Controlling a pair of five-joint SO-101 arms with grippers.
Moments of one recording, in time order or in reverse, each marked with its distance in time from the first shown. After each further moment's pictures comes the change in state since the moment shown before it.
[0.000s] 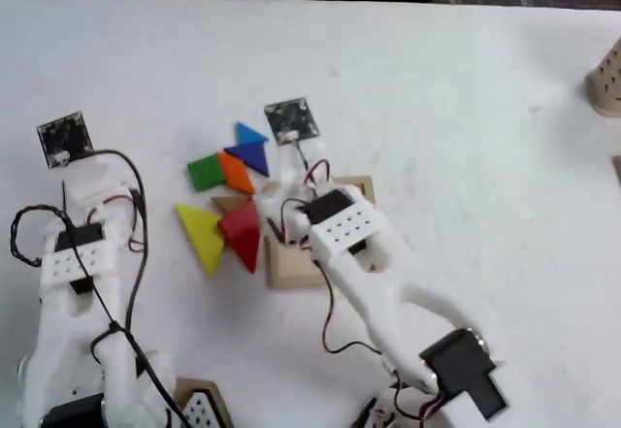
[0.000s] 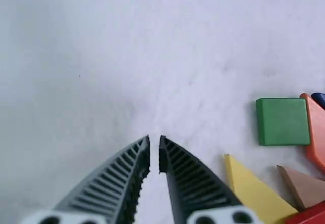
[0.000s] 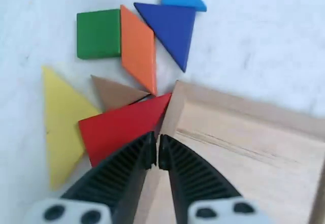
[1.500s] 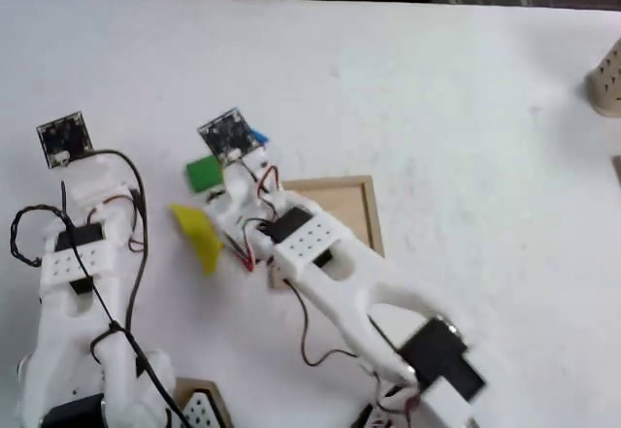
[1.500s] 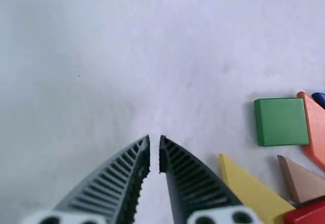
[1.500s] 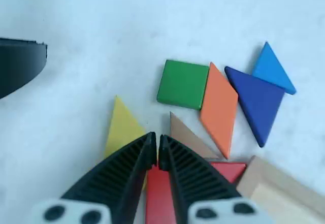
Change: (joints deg) left arm 0.0 0.0 0.0 0.0 0.0; right arm -8.7 7.8 -1.6 -19.6 7.4
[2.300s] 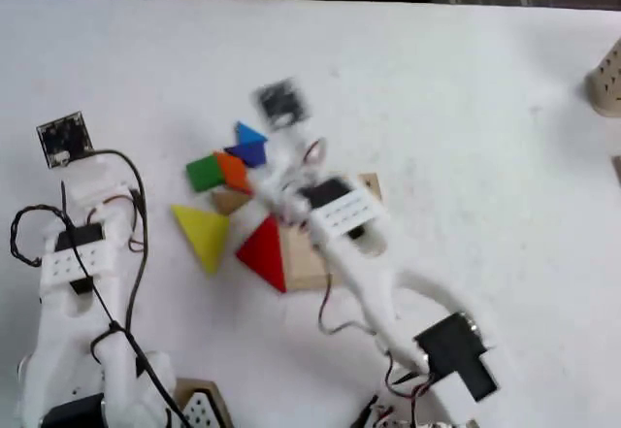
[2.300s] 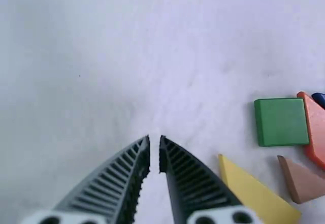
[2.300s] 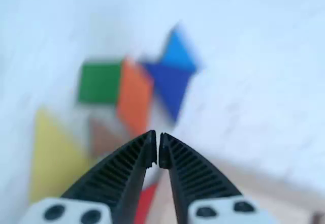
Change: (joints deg) left arm 0.0 0.0 0.0 0.0 0.0; right arm 14.4 -3.5 -4.4 8.5 -0.2
